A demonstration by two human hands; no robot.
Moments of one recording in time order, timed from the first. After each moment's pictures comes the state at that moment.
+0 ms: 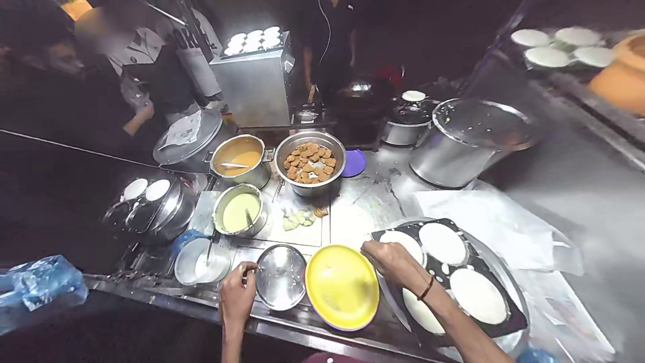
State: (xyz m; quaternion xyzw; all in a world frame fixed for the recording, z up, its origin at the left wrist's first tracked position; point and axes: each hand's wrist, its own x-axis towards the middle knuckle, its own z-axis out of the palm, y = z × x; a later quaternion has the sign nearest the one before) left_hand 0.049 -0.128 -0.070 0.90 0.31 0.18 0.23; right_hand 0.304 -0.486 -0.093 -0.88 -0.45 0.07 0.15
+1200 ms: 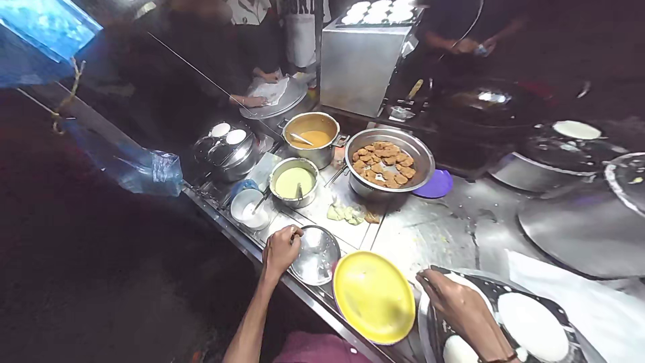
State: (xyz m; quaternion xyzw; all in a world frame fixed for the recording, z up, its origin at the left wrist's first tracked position) left_hand 0.045 -0.123 -0.077 0.90 0.32 0.17 0.24; right_hand 0.304 -0.484 -0.095 -0.87 -0.47 0.02 0.17
